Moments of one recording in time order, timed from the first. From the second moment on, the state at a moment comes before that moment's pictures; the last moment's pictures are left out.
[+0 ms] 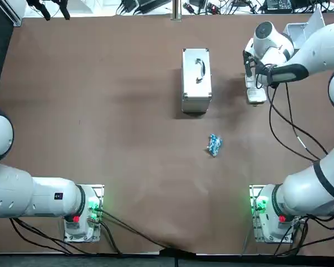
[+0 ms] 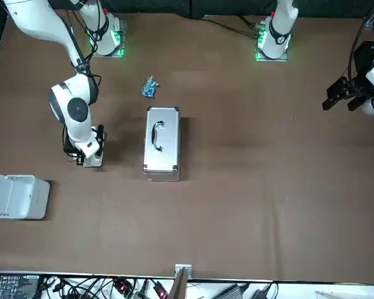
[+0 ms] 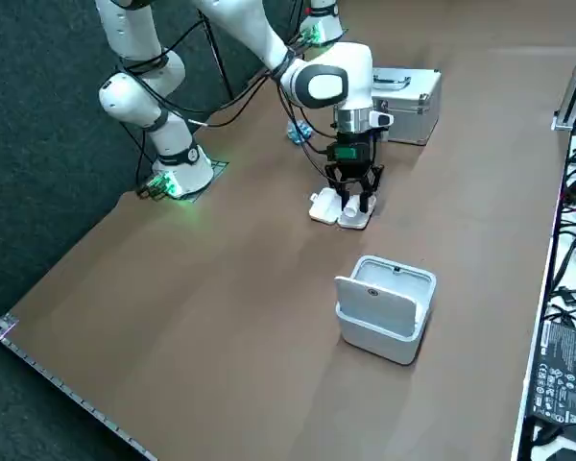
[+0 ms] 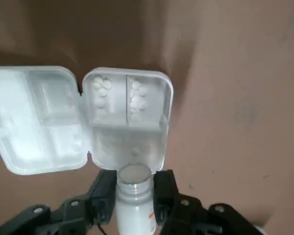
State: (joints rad) arm -0.09 0.39 0.20 -2.13 -0.84 2.41 -0.88
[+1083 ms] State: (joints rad) arm -0.08 0.40 0.24 -2.12 -0.99 2.37 -0.76
